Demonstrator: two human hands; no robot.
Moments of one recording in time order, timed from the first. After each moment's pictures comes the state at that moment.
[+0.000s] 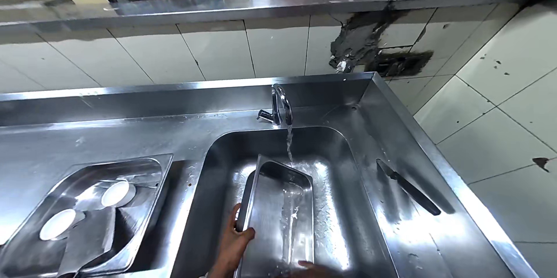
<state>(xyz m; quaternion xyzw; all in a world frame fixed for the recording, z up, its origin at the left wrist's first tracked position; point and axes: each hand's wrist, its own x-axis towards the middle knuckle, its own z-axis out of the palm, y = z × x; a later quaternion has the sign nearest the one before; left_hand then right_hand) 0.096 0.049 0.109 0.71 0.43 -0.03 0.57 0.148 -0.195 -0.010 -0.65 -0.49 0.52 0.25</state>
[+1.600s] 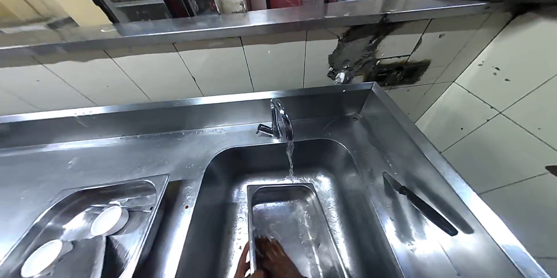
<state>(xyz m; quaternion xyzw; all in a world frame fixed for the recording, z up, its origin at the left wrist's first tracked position) 0.095 -0.006 0.197 0.61 0.43 -0.06 0.66 0.147 -0.088 -0.029 -0.77 -0.46 0.22 0.39</state>
